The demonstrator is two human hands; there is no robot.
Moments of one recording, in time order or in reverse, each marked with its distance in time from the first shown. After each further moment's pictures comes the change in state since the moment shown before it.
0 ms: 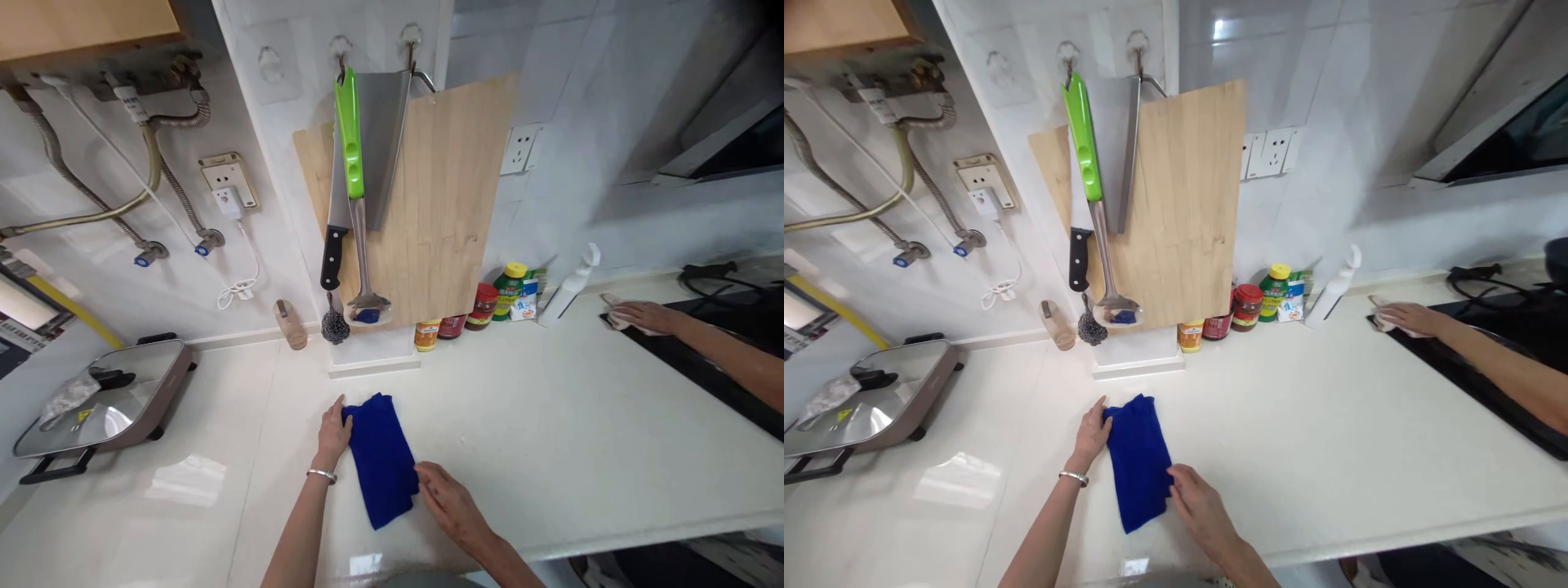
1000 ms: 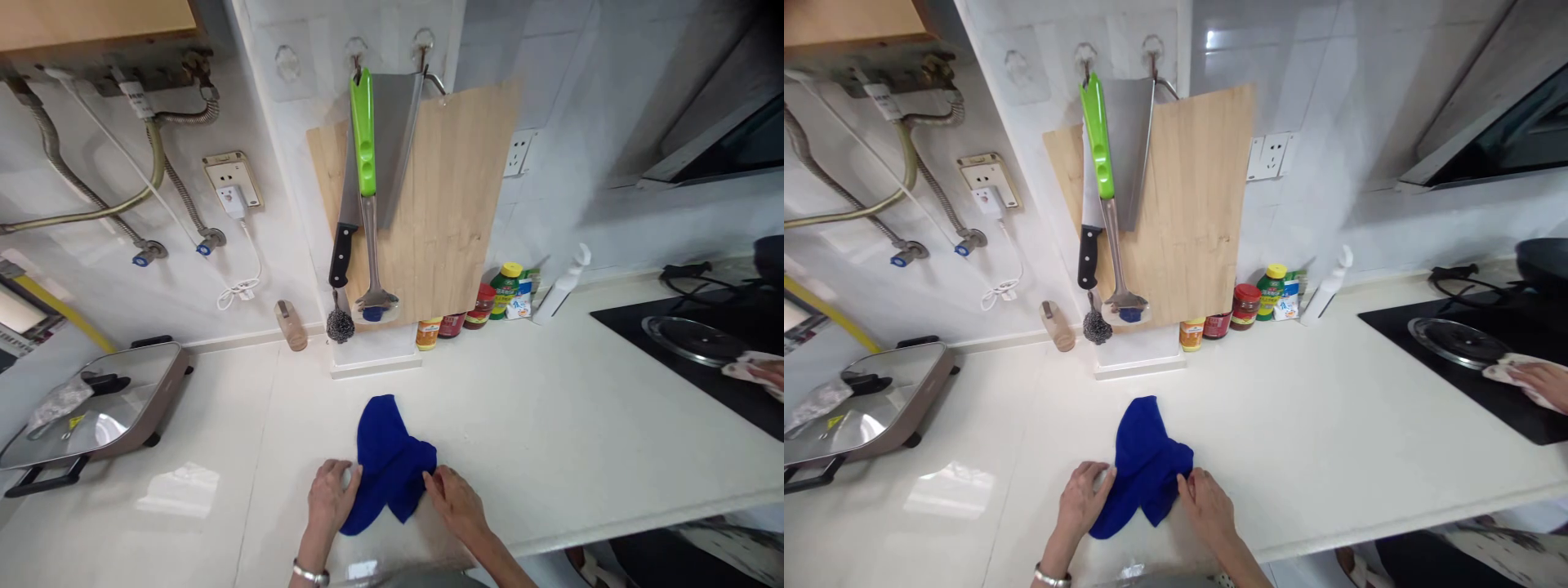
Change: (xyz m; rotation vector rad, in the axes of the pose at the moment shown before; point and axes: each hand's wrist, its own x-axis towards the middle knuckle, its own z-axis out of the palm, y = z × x) left_hand -0.109 -0.008 -0.027 -0.010 -0.079 -0.089; right_hand 0.005 -0.003 0.021 -0.214 0.193 0.360
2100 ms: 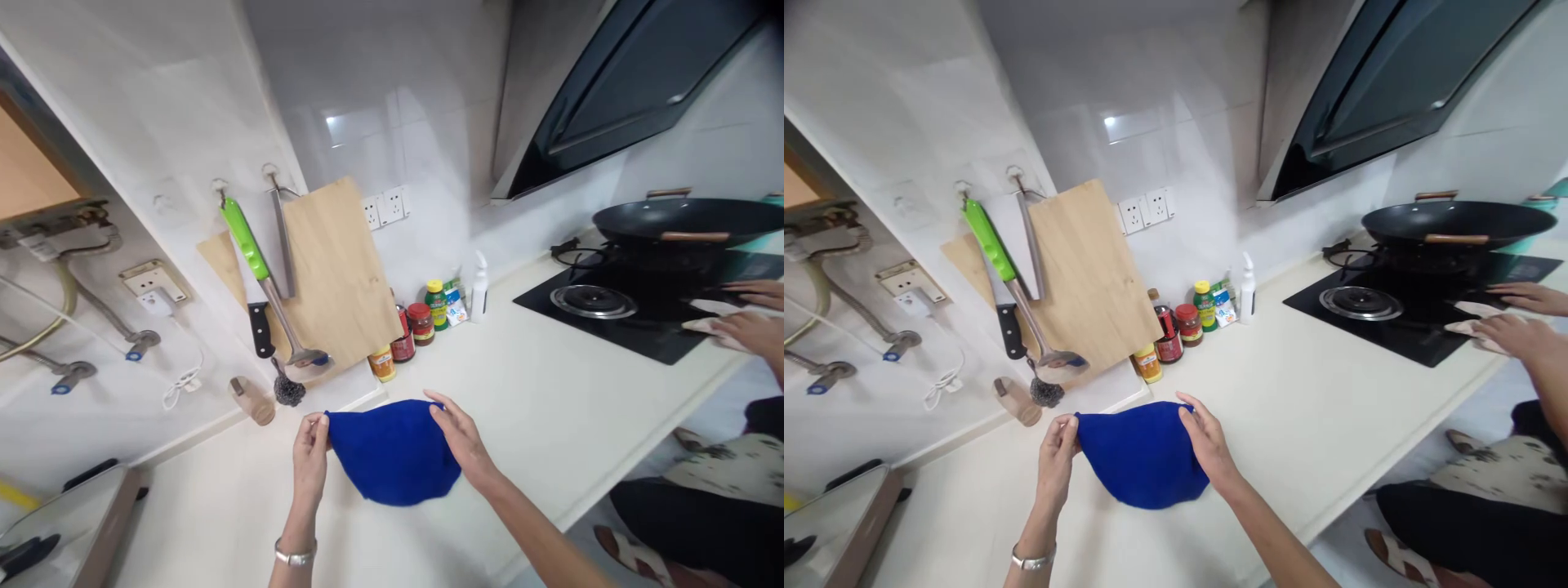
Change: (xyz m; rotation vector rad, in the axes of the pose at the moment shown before) left_hand 0.081 0.189 -0.085 -0.795 0.073 0.256; right_hand 0.069 -0.083 -0.177 1.049 0.254 0.065
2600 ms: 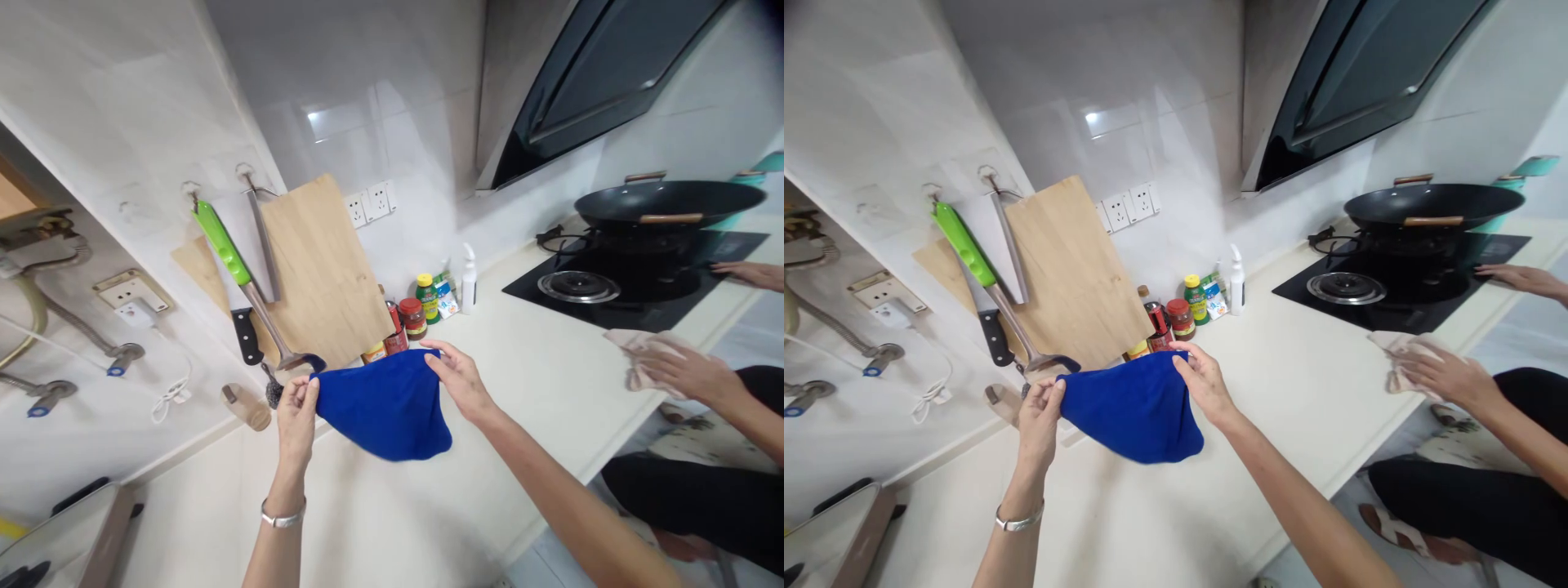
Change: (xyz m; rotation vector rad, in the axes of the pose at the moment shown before) left_hand 0.043 0.061 0.019 -0.061 -0.024 0.110; right_hand 0.054 -0.065 -0.007 0.014 0.020 -0.184
